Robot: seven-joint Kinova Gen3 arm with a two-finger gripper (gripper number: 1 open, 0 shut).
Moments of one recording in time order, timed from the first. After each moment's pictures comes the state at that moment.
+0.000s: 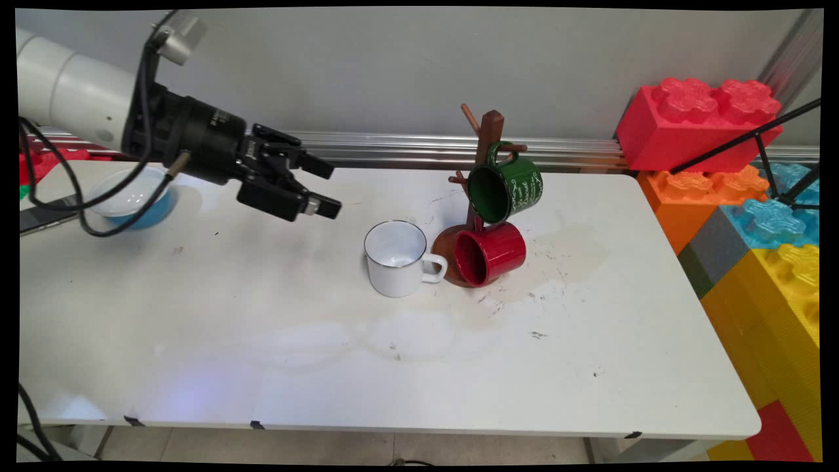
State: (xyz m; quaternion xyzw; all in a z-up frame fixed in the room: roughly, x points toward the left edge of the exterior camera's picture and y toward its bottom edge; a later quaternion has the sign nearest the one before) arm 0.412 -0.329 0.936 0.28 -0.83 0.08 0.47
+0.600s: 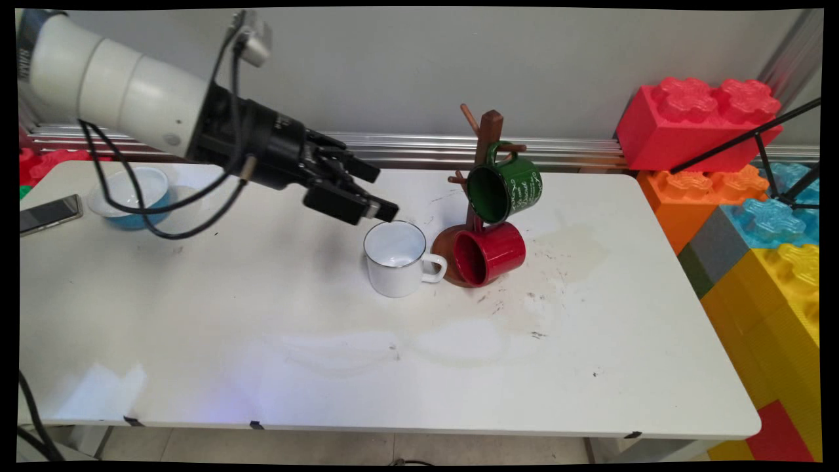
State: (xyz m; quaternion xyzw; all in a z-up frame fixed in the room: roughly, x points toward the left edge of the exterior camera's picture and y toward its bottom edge) arm 0.345 -0.339 0.941 0.31 -0.83 0.09 0.45
